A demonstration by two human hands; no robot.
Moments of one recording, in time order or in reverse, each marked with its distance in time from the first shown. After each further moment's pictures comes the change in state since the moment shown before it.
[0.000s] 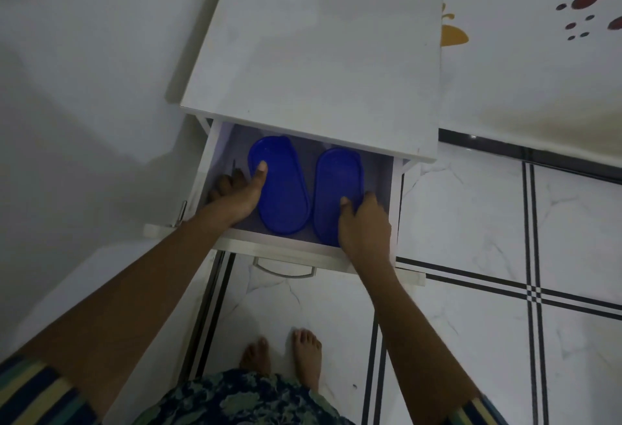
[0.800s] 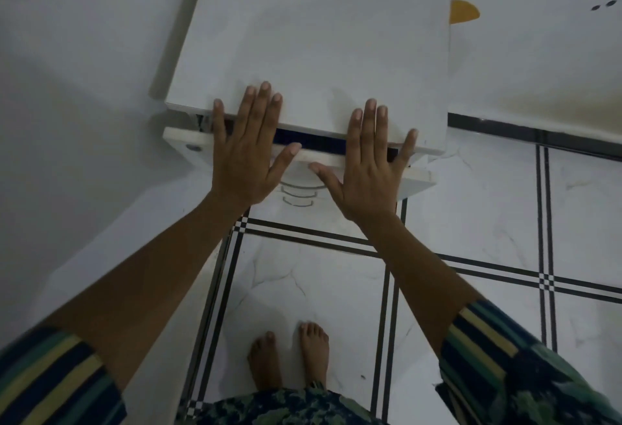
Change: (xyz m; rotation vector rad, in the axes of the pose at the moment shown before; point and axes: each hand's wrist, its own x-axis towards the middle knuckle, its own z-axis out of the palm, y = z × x) left_hand 0.016 0.036 -0.008 0.744 0.860 0.832; right_hand 0.067 -0.010 0.003 -0.673 0.499 -0.739
